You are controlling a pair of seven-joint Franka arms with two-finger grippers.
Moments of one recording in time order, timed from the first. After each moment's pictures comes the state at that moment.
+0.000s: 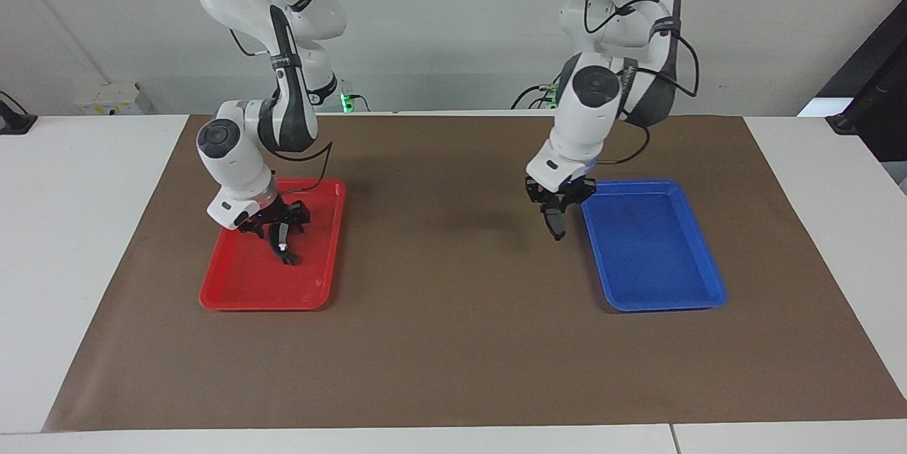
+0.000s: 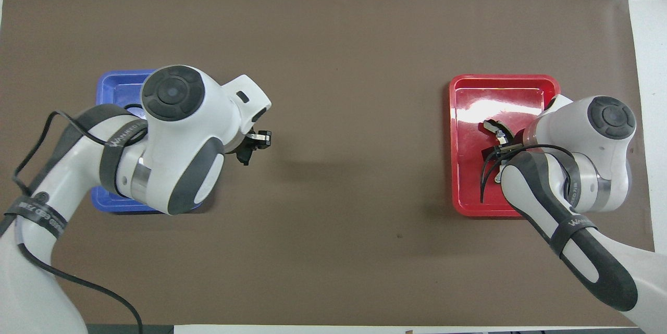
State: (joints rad) left arm -0.51 0.14 -0.03 -1.93 0.01 2.06 -0.41; right arm 0.03 0.16 -0.04 -2.26 0.00 2.36 -0.16
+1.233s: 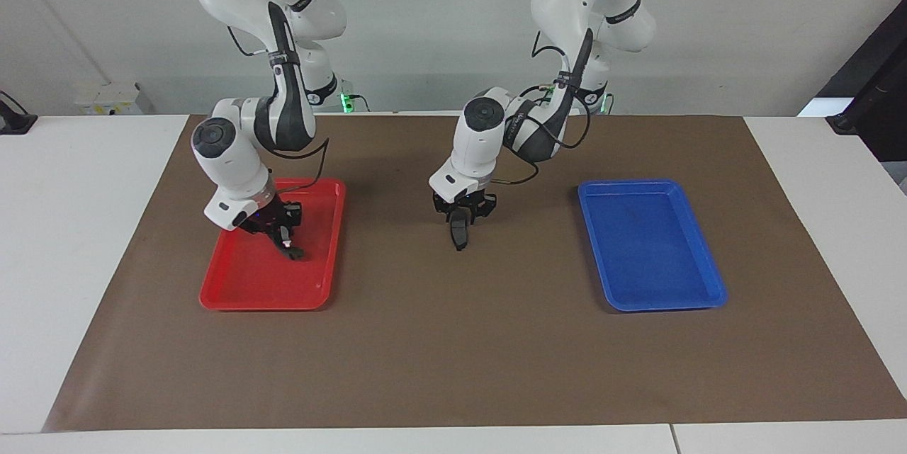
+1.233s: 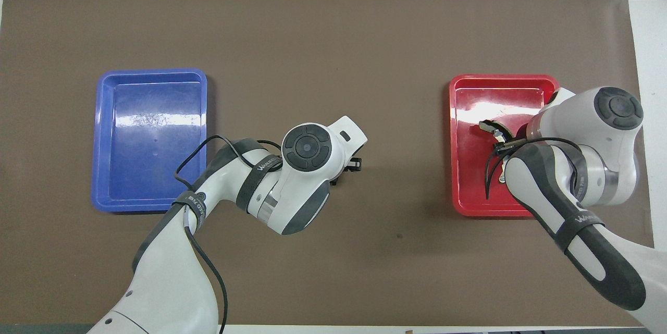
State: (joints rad) left arm -0.73 0.38 -0.03 -1.89 -0.10 2.34 -0.52; right arm 0.04 0.15 -0.04 -2.18 0.01 2.26 -0.17
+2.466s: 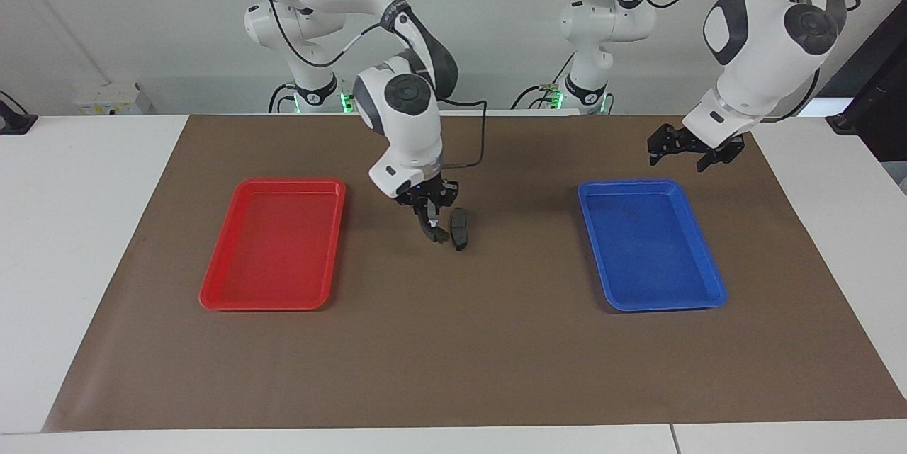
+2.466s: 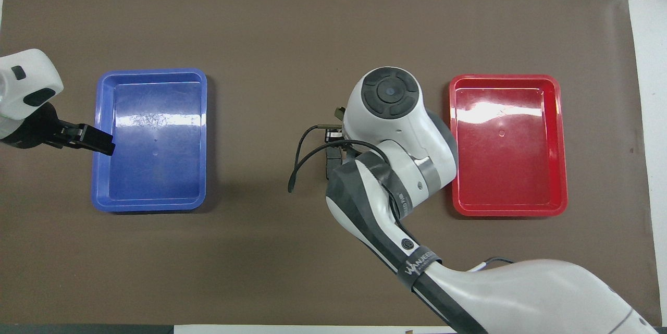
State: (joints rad) left arm -0.06 -0.03 0.01 -1.78 -0.02 1.60 0.18; right arm 0.39 0.38 0.20 -1.70 0.02 2.05 0.68
